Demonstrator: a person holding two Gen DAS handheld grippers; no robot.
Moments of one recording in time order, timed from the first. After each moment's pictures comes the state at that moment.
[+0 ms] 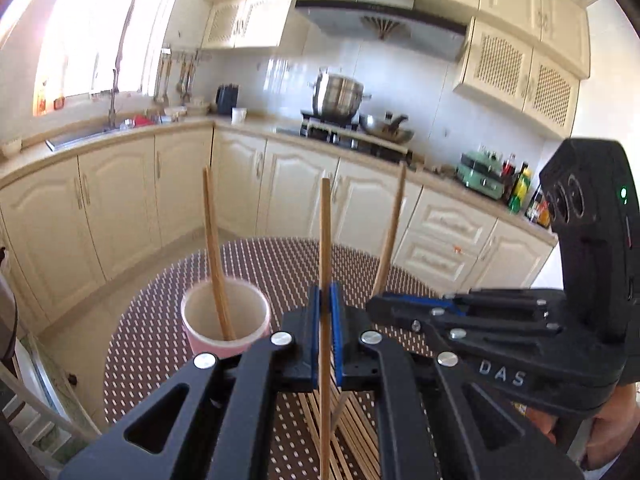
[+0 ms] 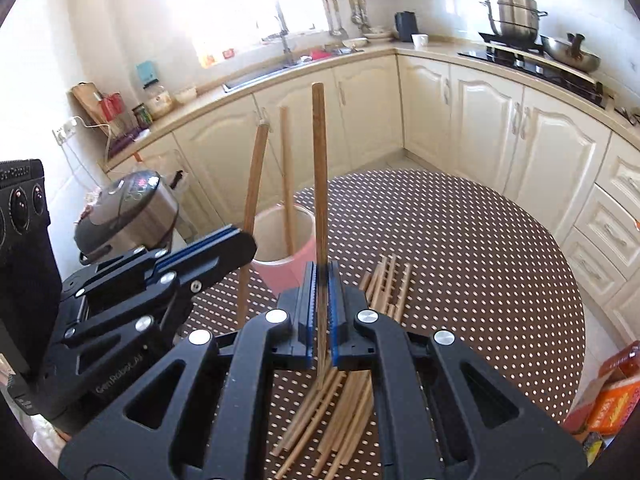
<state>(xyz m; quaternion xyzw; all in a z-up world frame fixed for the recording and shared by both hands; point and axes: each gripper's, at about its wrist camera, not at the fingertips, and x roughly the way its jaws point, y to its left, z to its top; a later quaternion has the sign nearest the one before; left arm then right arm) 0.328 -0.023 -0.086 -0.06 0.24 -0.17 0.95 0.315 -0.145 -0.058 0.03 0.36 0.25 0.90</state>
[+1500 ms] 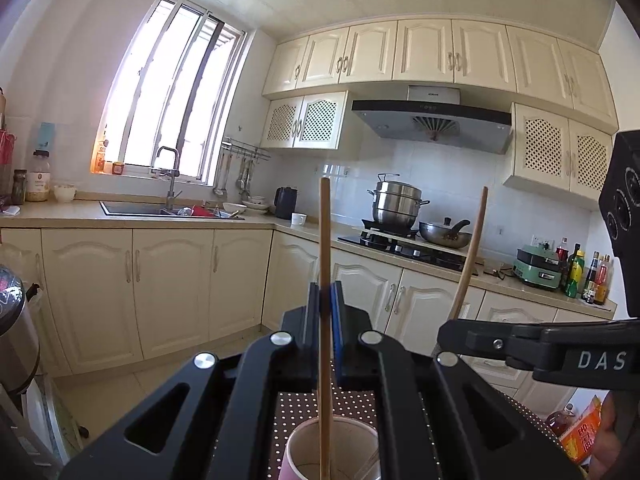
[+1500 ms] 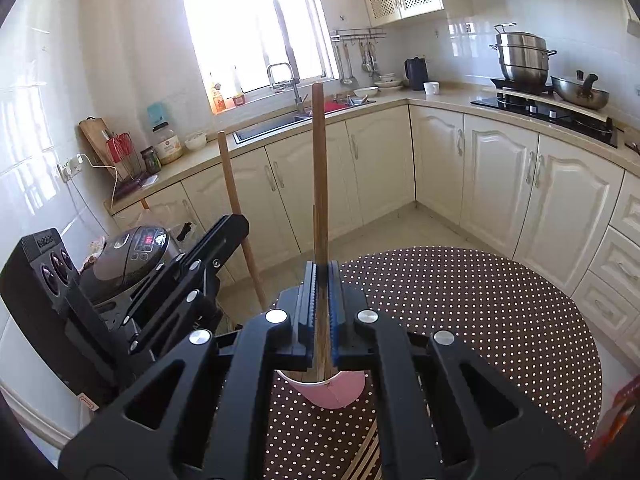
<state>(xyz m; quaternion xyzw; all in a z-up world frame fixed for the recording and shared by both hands) 0.372 0.032 -0.075 -0.09 0.06 -0.06 0.99 0.359 -0.093 -0.027 0.05 0.28 0.25 0.93</state>
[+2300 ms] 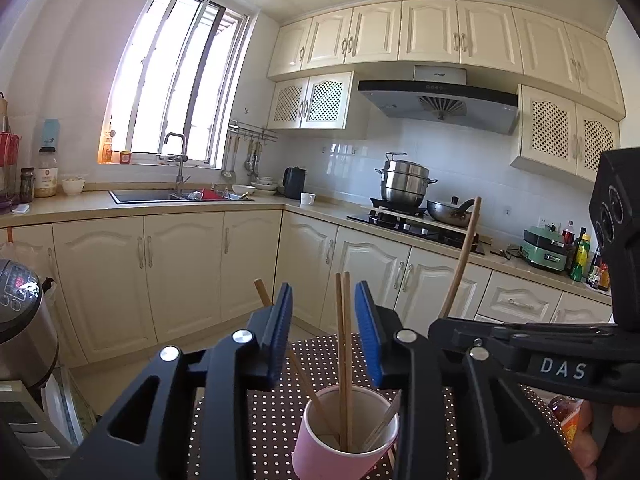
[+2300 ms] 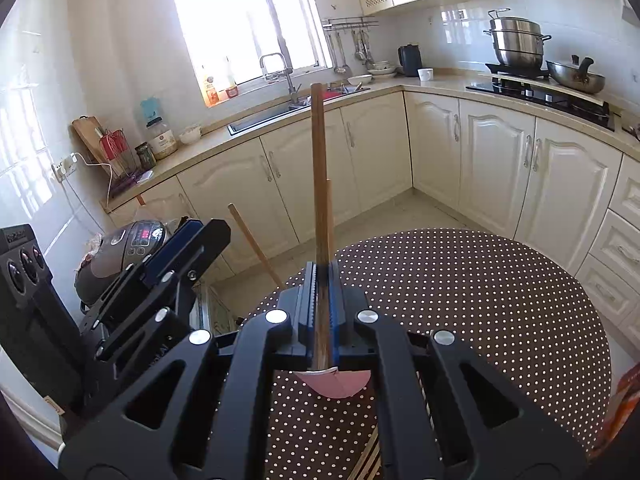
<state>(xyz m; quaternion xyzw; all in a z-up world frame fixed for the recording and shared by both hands) 0.351 0.038 -0.073 -0.07 0.10 -0.05 0.99 0.359 -0.088 -0.039 0.06 0.30 0.24 0.92</state>
